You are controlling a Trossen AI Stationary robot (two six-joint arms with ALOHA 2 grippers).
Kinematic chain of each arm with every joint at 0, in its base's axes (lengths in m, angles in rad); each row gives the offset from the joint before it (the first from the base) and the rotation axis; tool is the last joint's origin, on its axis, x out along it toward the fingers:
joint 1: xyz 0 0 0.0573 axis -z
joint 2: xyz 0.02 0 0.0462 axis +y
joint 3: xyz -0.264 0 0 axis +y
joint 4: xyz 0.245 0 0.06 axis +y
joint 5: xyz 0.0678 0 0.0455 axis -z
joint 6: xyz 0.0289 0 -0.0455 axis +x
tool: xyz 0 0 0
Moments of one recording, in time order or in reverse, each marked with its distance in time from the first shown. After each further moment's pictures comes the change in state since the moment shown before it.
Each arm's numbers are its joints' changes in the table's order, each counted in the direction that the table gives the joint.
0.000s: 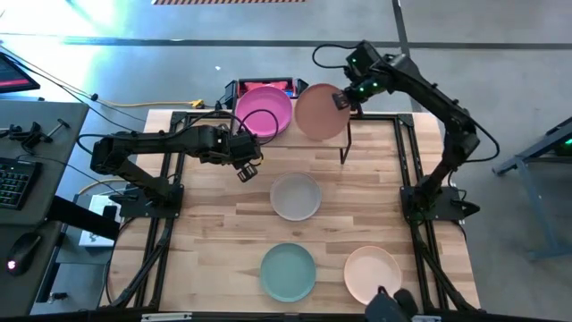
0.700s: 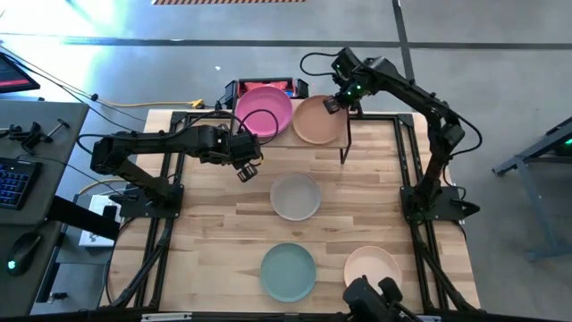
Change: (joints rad) left arm 0.000 0.000 0.000 0.000 0.000 -0.003; right arm 0.000 0.145 0.000 -0.027 0.053 -0.041
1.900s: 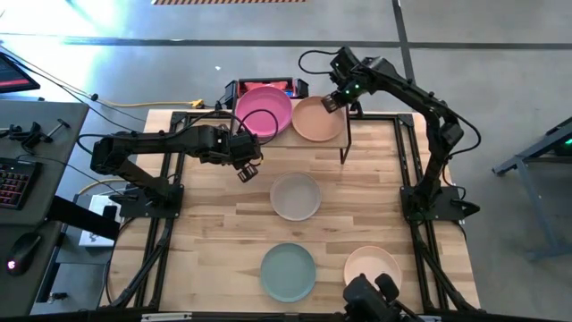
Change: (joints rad) left arm 0.000 0.000 0.000 0.000 0.008 -0.014; right arm 0.001 0.012 -0.001 -0.070 0.011 -0.069
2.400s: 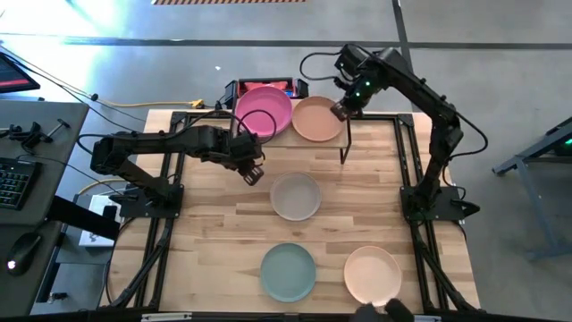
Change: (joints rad) left arm 0.006 0.000 0.000 -0.039 0.189 -0.210; right arm -0.073 -0.013 -0.253 0.431 -0.082 -0.067
